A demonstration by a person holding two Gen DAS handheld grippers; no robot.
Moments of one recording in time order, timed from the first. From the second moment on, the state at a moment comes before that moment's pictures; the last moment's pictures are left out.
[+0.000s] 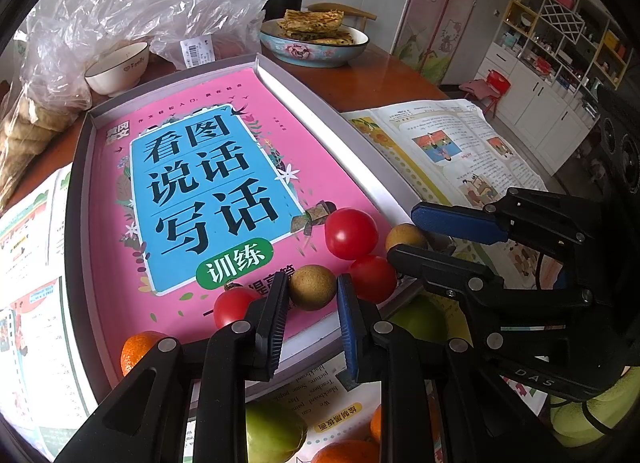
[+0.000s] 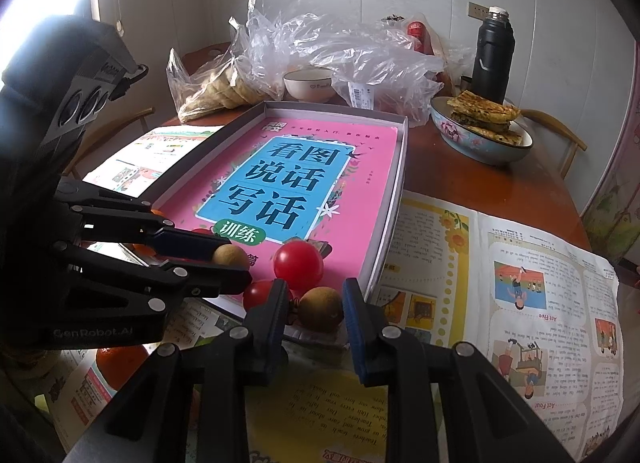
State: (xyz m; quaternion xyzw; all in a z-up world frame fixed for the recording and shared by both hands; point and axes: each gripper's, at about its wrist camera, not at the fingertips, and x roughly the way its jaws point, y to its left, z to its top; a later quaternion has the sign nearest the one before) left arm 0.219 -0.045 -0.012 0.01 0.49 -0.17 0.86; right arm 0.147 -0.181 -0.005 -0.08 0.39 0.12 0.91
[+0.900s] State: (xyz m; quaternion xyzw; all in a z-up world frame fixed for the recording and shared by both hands) left arm 0.219 -0.044 -0.012 0.00 0.49 -0.17 0.86; right arm 0.145 -0.180 -0.004 -0.08 0.39 0.12 0.91
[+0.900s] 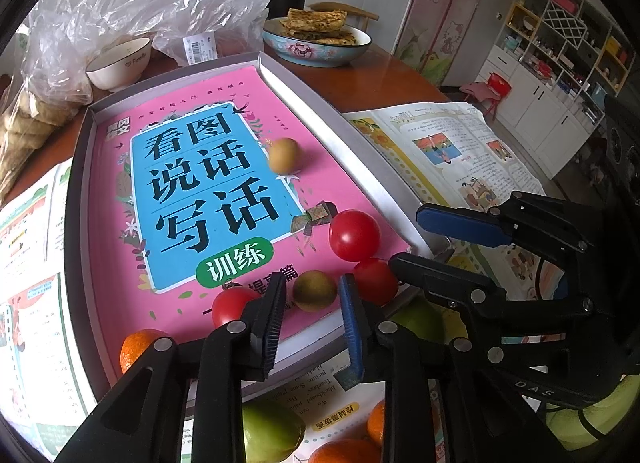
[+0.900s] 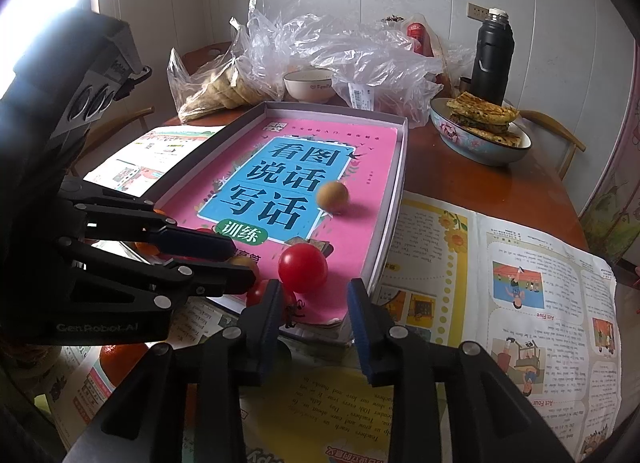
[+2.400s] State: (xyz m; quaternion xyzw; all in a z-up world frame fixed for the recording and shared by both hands) left arm 0.183 0.008 0.029 -0.04 0.44 -0.12 0.89; right arm 0.125 -0.176 0.021 -0.08 0.35 0.10 0.93
